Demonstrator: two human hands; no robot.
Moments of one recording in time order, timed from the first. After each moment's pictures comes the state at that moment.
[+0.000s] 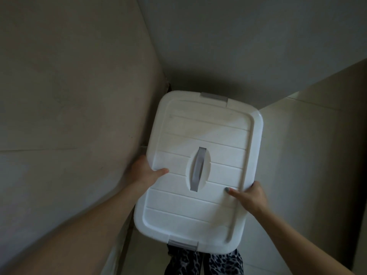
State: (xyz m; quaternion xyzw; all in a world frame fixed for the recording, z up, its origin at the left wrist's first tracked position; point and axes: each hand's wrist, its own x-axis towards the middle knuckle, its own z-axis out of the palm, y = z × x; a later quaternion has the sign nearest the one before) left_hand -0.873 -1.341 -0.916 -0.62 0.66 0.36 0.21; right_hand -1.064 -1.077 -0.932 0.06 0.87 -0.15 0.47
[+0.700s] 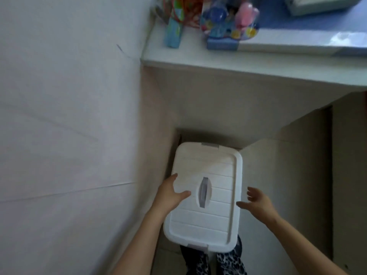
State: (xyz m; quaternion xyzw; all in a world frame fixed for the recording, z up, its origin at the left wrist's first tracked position) left_hand -0.911 -1.349 -0.659 -0.50 0.66 0.53 0.18; right_hand -1.097 -1.118 -0.686 0.02 0.82 -0.27 0.50
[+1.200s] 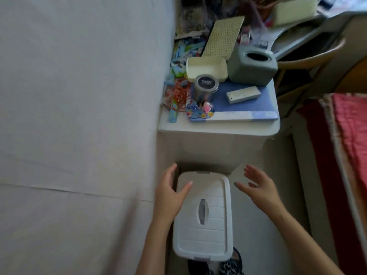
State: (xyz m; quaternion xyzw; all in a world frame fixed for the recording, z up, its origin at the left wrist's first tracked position) left_hand -0.940 -1.344 -0.389 -0.43 0.74 0.51 -0.12; right_hand -1.115 -1.150 -0.389 -0.09 0.81 -0.48 0.32
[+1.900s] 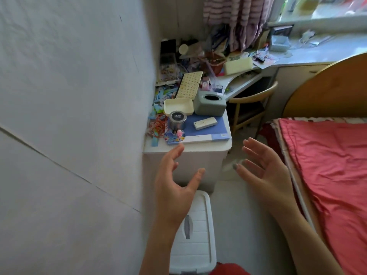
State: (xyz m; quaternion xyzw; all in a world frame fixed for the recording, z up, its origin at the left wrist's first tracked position) left_hand -0.955 -1.217 -0.146 -0.25 0.77 0.50 -0.31; right_hand -1.082 -1.058 -0.140 -0.23 0.74 -0.63 0.09
